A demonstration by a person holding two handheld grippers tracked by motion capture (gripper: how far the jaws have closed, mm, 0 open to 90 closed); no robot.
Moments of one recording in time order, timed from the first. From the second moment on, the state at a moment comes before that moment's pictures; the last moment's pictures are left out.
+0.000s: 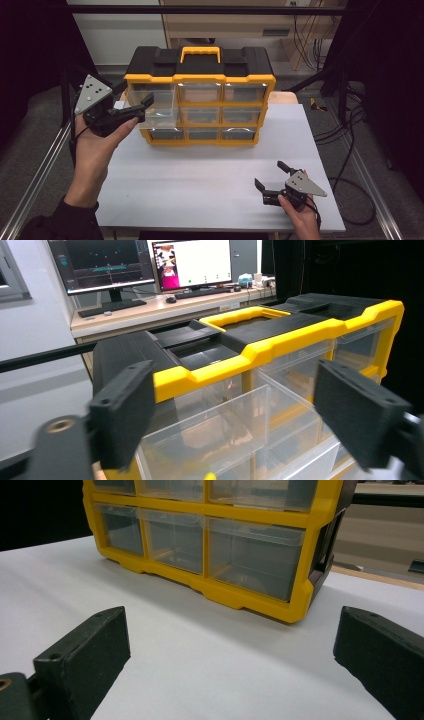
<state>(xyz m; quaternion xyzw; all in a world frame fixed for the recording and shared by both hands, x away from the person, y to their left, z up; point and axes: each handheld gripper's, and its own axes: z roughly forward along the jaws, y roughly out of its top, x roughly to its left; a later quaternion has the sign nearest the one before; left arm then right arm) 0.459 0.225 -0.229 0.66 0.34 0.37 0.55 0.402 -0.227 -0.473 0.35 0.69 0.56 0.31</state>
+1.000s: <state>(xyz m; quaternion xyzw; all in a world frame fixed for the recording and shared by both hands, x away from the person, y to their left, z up) 0.433 0.240 -0.271 0.64 0.36 0.38 0.57 0.402 -0.227 -0.473 0.35 0.68 0.56 0.30</state>
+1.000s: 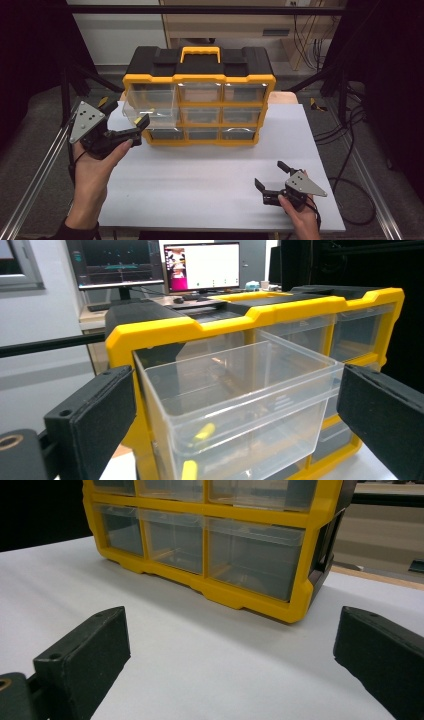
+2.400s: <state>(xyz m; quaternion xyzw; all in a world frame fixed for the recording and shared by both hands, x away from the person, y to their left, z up) 0.407 0.233 -0.319 0.66 0.36 0.35 0.56 0.402 -0.226 -0.473 0.35 0.69 0.56 0.31</state>
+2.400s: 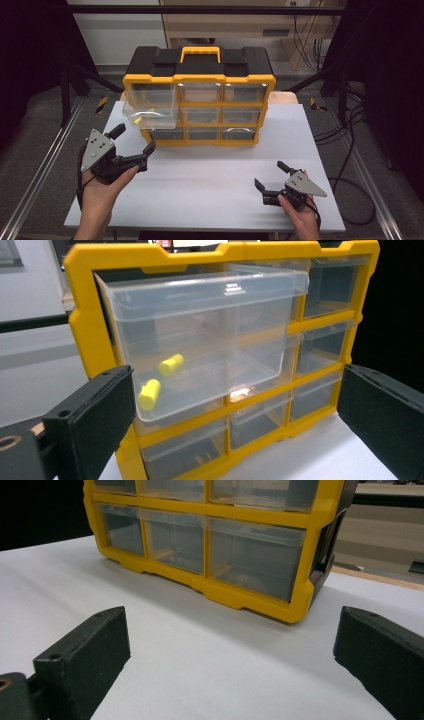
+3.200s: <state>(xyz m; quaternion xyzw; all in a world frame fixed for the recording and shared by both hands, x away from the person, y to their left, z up) 0.404 0.228 -0.322 0.66 0.35 0.34 0.57 0.402 -0.226 -0.473 0.35 0.69 0.56 0.30</state>
